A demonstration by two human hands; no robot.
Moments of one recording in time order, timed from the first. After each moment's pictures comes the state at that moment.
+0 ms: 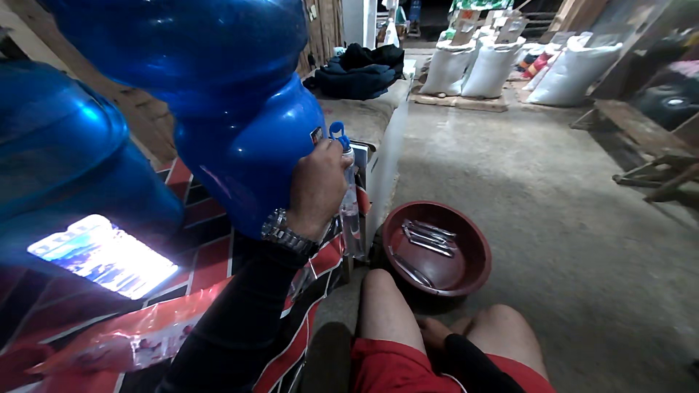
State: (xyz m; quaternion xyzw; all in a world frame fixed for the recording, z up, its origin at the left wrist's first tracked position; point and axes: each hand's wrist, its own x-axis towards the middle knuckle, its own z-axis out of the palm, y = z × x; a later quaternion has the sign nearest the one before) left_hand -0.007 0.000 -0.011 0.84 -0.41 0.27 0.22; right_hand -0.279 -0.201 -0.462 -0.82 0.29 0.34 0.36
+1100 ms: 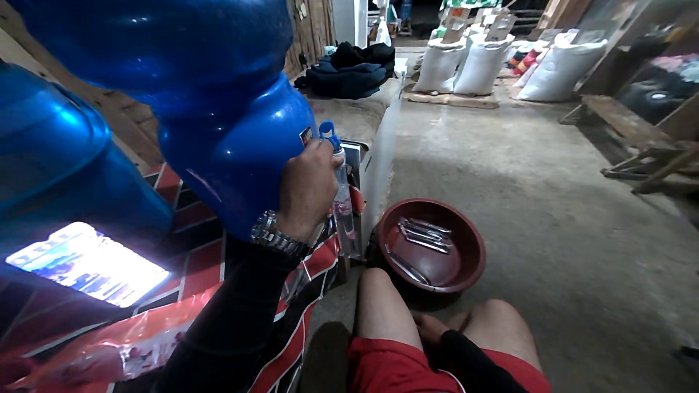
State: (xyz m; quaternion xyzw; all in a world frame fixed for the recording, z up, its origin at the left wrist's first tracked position) left_hand -0.007 0.000 -0.008 0.85 -0.41 0.27 0.21; right_hand -0.276 -0.200 -0.455 -0.82 0.29 0.34 0.36
